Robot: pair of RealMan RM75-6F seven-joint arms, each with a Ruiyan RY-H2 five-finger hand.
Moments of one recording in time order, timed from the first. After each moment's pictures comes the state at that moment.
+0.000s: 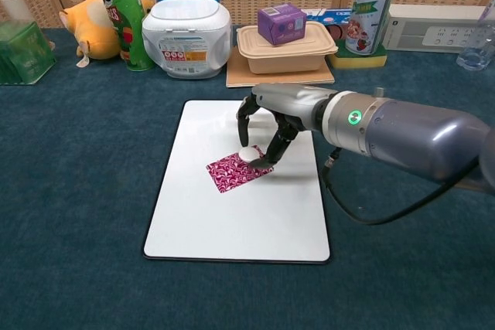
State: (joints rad) left arm -0.08 -0.94 -0.02 -1.73 1.52 1.47 -0.11; right arm 0.93 -1.78 0.23 -1.43 -0.83 0.83 -0.41
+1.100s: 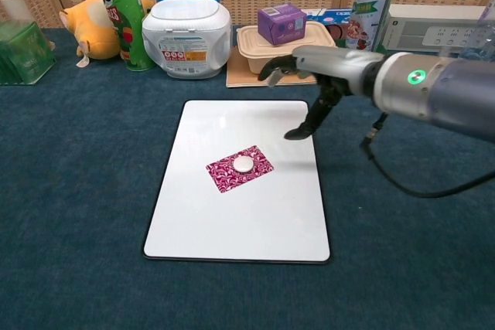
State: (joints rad) left arm -0.08 -0.95 -0.02 -1.73 1.52 1.46 -0.08; right arm 0.86 -1.57 0.22 -1.59 -0.89 0.89 -0.34
